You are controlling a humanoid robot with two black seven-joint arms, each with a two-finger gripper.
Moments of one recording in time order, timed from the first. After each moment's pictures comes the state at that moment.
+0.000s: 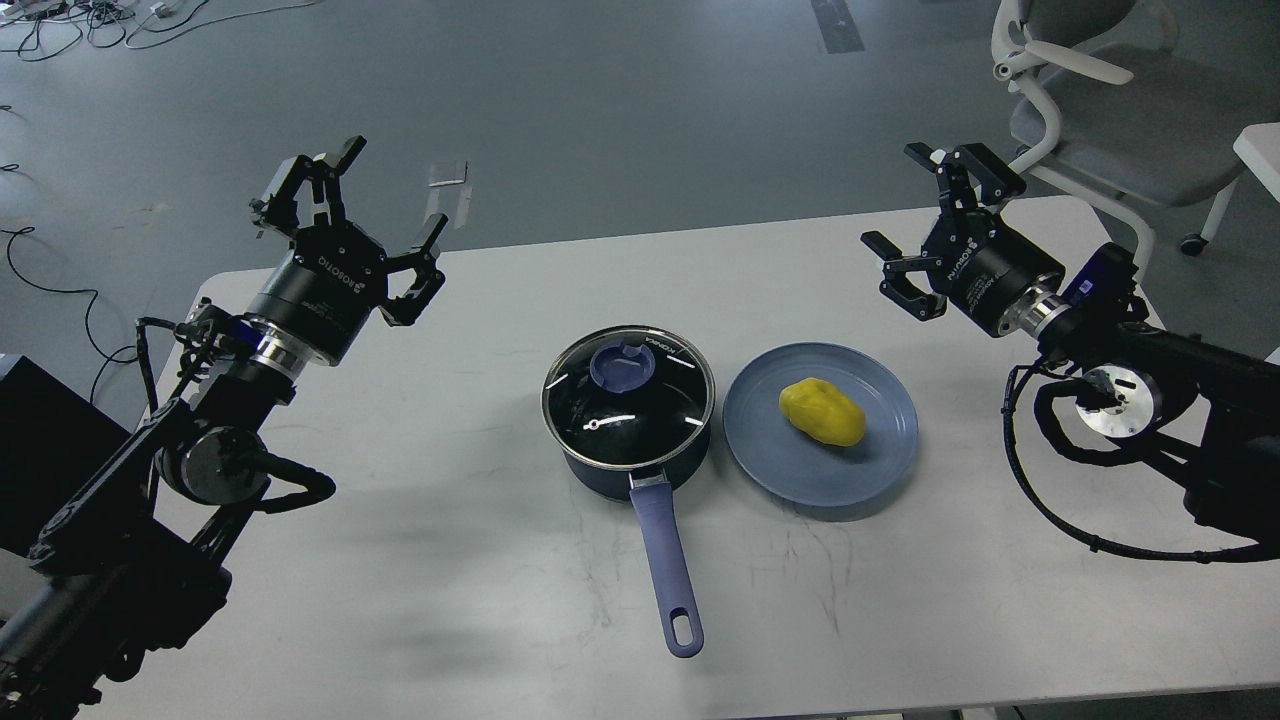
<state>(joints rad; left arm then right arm) -0.52 0.44 -0.95 -1.09 0.22 -0.40 -0.27 0.75 -0.46 0.35 0.90 -0.03 0.31 0.49</state>
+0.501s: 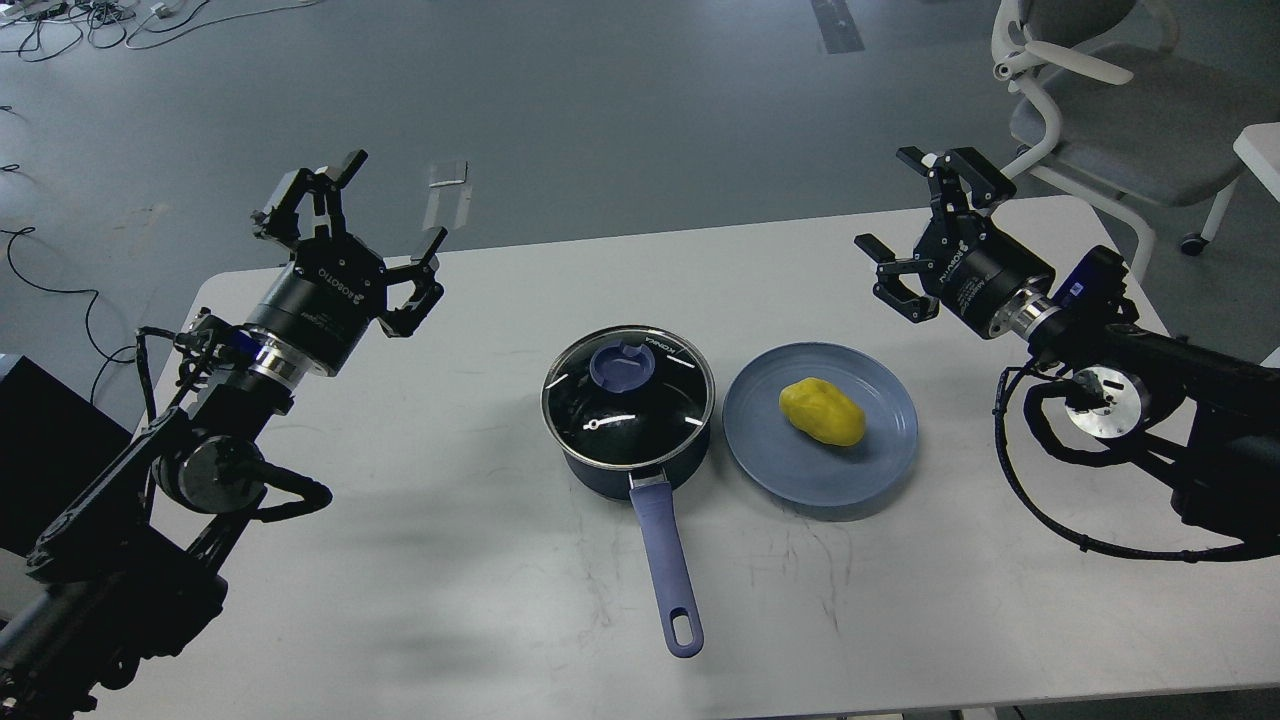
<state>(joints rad) -0.53 0.46 -0.94 -1.07 0.22 -0.42 -0.27 0.75 -0.43 0.35 0.87 -0.04 0.31 0.49</state>
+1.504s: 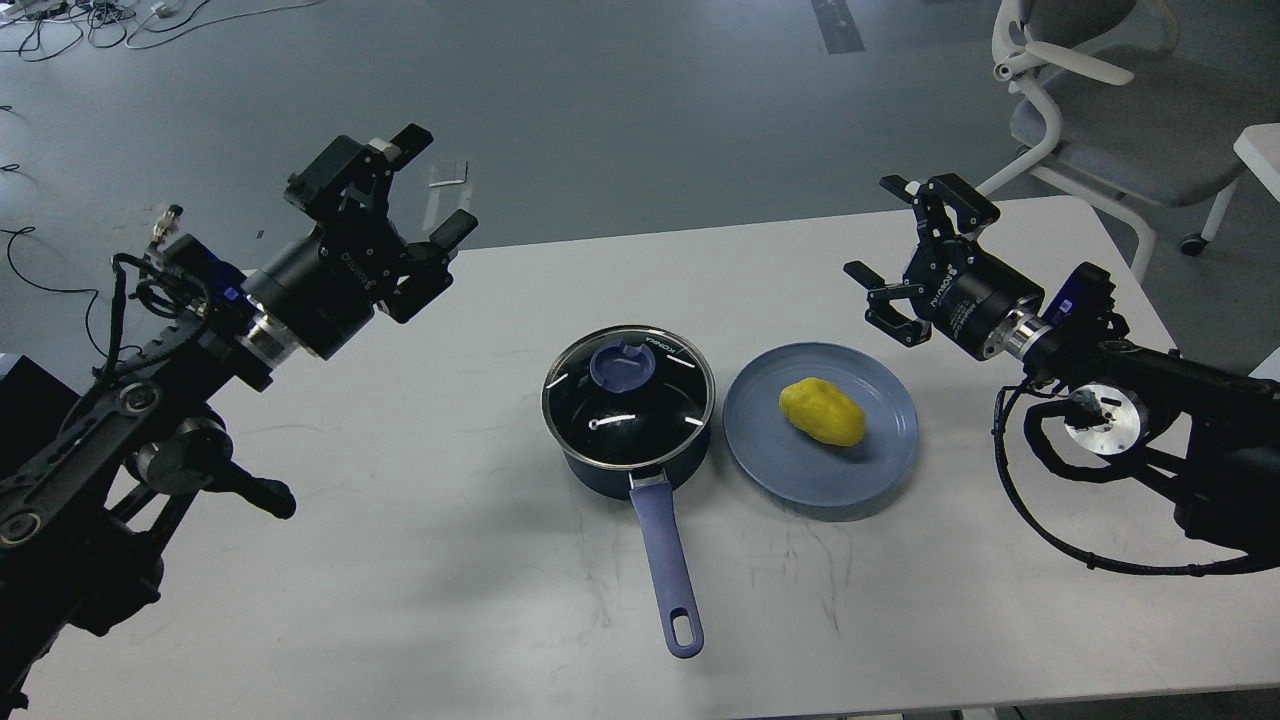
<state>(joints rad) -0.59 0.59 -0.94 -1.32 0.76 -0.45 -0.30 0.75 -0.43 0.30 0.87 -0.04 0.34 0.49</state>
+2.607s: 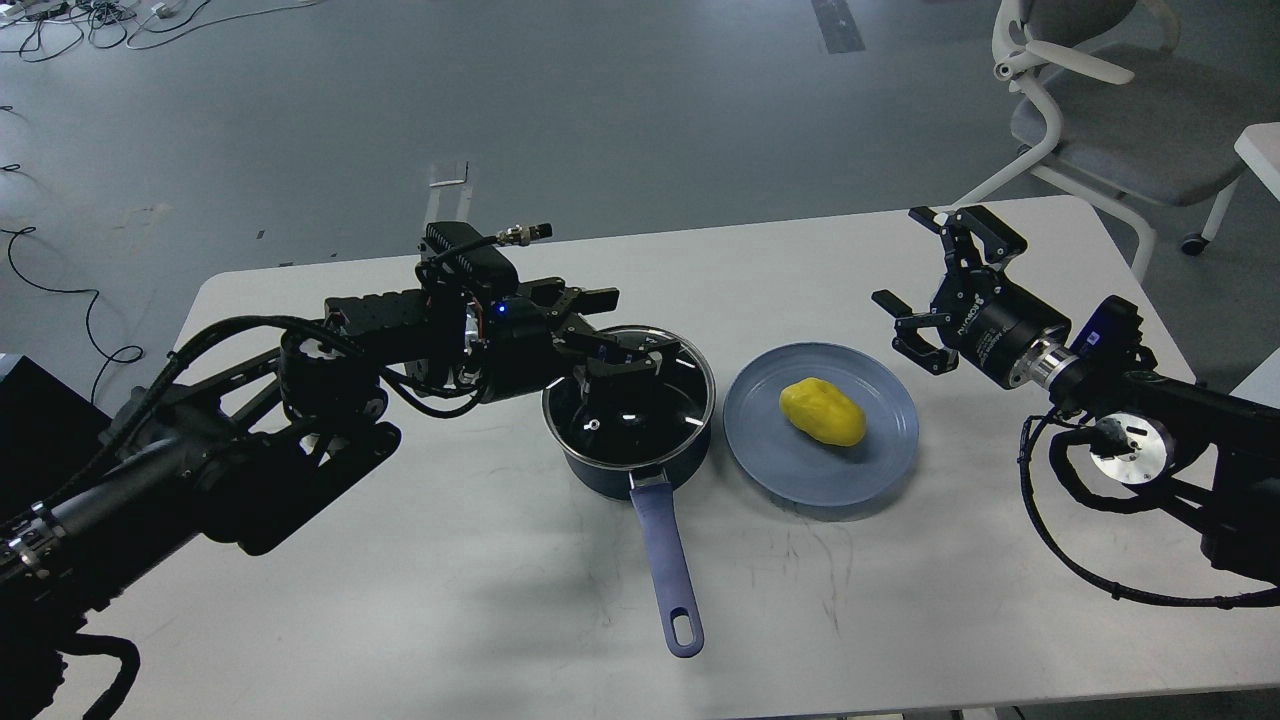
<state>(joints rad) -0.87 0.40 -0.48 -1.22 1.99 -0.28 -0.37 0.68 -0.46 0.32 0.88 -0.04 0.34 0.49</state>
